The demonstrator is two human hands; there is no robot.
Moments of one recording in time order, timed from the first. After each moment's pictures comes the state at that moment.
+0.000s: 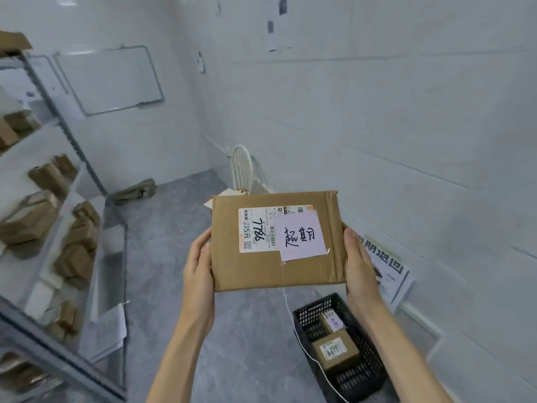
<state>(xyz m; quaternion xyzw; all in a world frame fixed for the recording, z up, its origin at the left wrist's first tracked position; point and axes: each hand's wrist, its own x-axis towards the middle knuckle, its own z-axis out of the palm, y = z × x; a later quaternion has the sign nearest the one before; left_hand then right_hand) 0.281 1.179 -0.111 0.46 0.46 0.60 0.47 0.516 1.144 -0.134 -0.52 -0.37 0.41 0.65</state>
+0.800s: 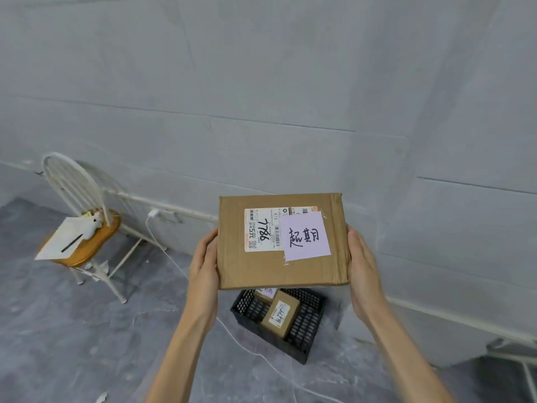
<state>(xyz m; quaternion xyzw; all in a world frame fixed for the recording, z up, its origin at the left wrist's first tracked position) 0.407 1.361 -0.176 0.59 0.35 0.31 0.65 0.563 1.177 -0.203 -0.66 -0.08 0.19 0.72</state>
